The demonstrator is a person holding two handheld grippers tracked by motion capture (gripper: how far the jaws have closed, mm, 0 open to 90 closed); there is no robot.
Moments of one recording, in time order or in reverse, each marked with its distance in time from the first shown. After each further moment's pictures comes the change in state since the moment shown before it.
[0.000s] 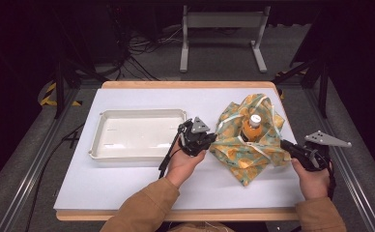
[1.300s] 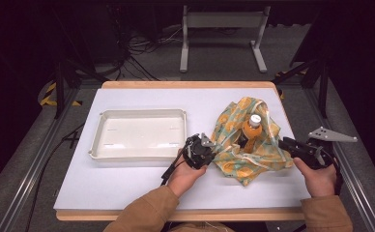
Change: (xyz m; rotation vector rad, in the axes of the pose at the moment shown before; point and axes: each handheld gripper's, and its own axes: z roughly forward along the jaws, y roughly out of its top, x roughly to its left) left arm -0.013 -0.035 0.031 0.213 0.002 0.035; right arm -0.001 0.017 -0.011 0.006 0.091 -0.017
